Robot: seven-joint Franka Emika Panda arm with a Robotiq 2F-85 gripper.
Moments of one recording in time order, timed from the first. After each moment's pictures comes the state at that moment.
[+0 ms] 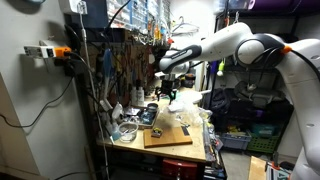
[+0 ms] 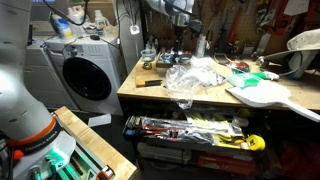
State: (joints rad) arm -0.25 0.48 0.01 -1.53 0.14 2.07 -2.19
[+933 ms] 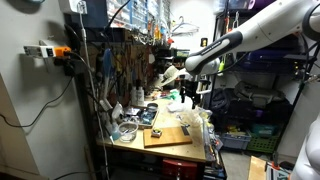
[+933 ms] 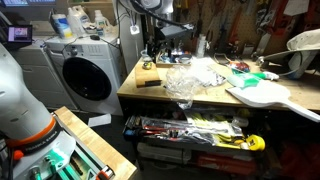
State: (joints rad) arm -0.21 -0.03 -0.11 -2.20 0.09 2.22 -1.62
